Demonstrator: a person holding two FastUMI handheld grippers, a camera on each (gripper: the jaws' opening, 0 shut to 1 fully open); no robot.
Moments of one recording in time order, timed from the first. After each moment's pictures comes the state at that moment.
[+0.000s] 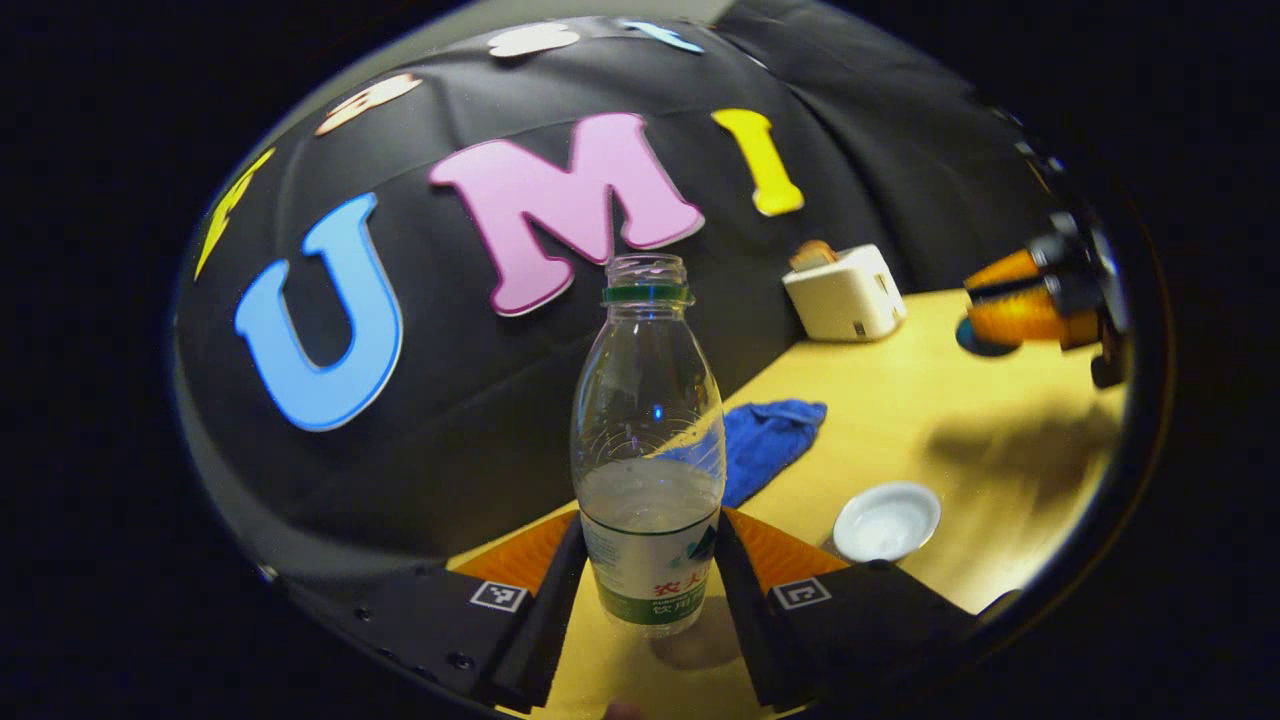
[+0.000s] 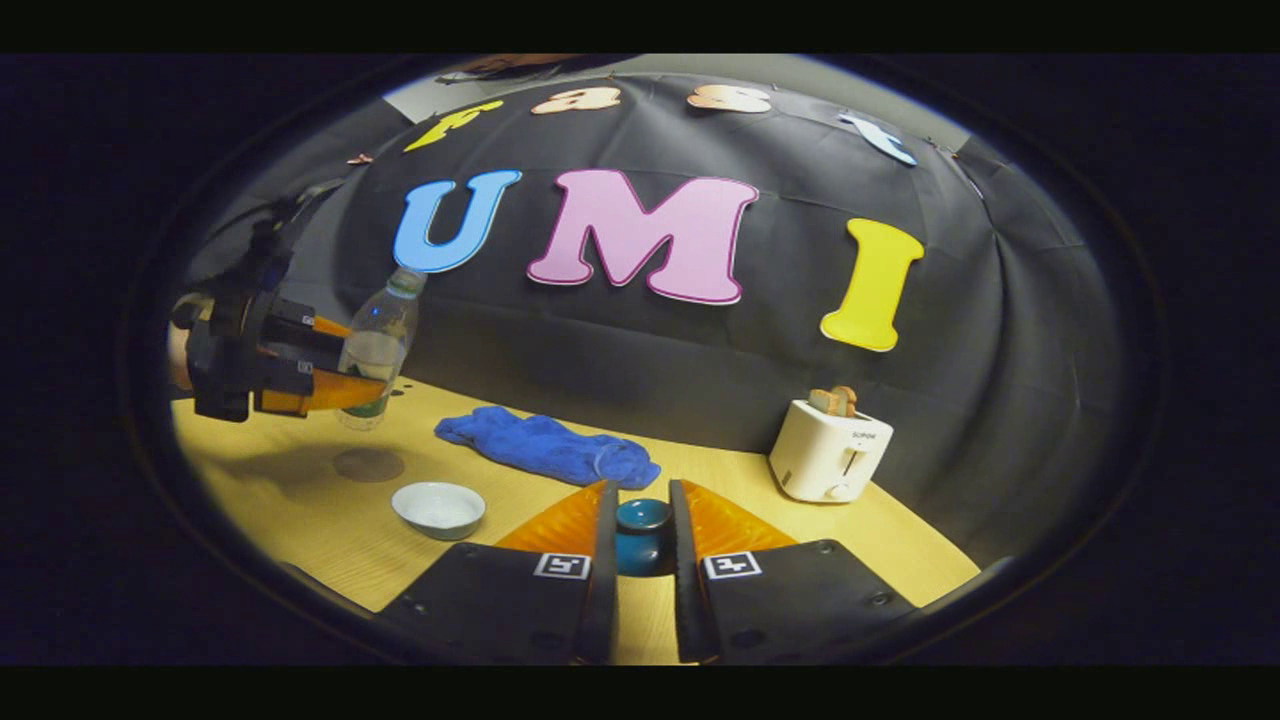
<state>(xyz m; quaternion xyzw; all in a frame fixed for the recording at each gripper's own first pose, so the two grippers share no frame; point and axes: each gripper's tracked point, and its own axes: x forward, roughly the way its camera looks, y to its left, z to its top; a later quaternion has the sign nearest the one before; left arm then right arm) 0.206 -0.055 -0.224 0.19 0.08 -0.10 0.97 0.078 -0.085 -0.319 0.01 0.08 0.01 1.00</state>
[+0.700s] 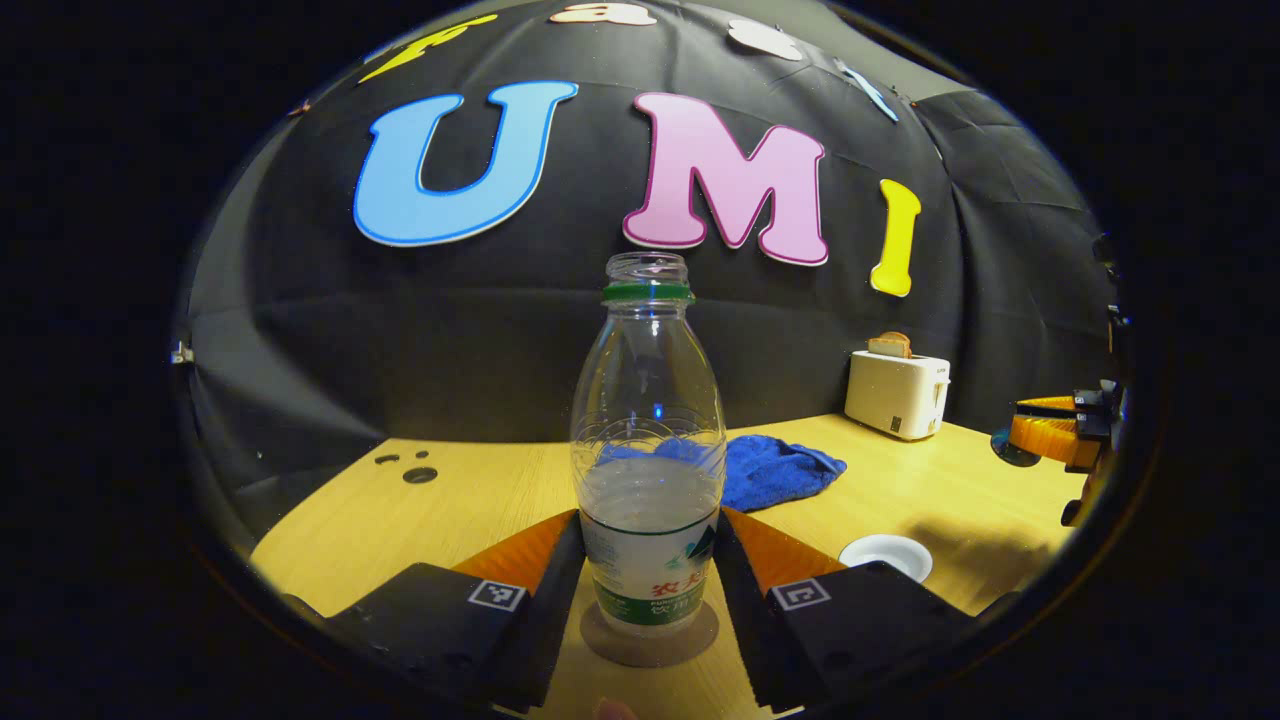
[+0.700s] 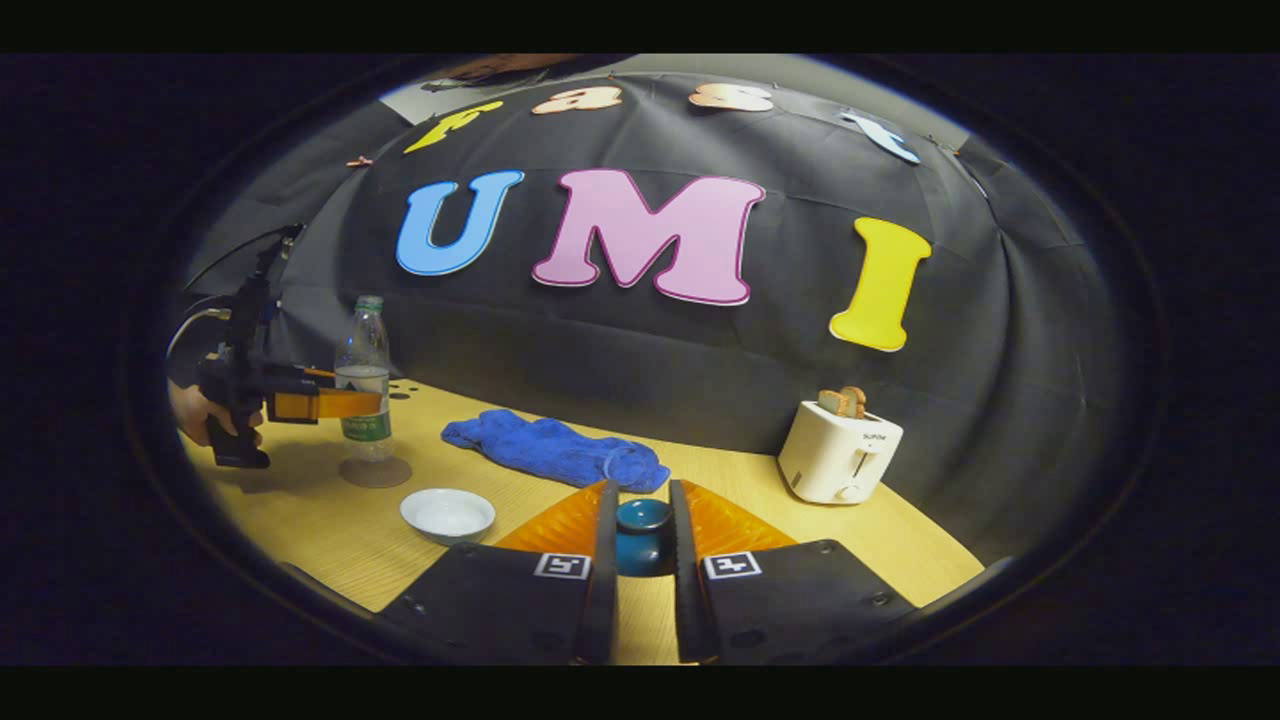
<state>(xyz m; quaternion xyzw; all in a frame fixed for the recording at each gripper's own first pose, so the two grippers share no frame) 0.211 -0.011 -0.289 -0.02 0.10 -0.05 0.99 0.085 -0.079 -0.317 0.01 0.08 0.02 1.00</state>
